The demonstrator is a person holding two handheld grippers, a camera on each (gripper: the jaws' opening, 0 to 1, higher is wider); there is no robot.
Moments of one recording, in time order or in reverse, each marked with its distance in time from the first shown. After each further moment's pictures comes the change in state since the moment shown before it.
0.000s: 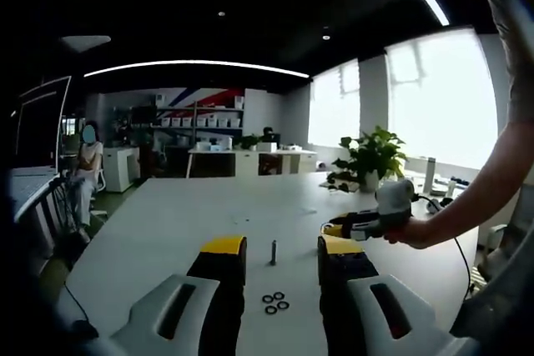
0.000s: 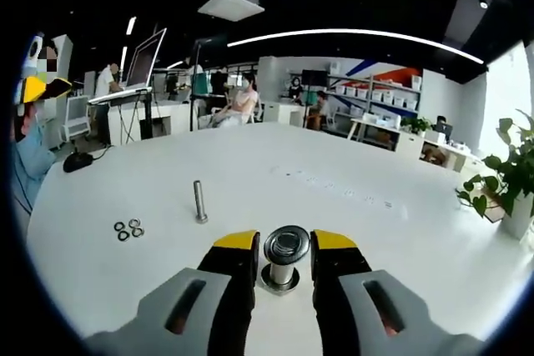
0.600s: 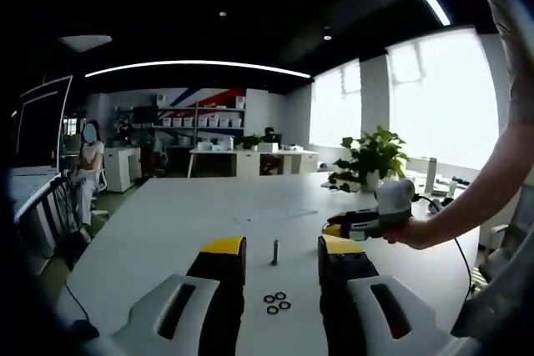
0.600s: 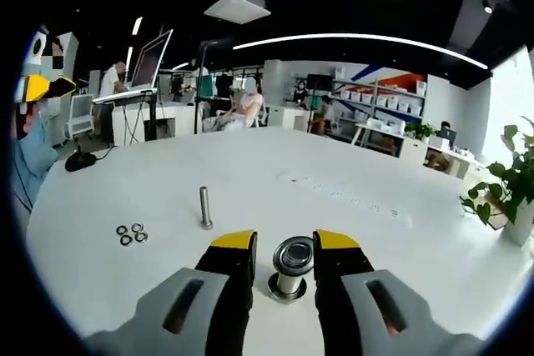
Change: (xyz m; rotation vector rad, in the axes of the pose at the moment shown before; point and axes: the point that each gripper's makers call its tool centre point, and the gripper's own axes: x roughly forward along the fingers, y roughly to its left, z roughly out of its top) left arm 0.000 0.002 0.001 0.001 -0.003 0.008; right arm 0.004 0.005 0.004 -0.022 -0.014 0.015
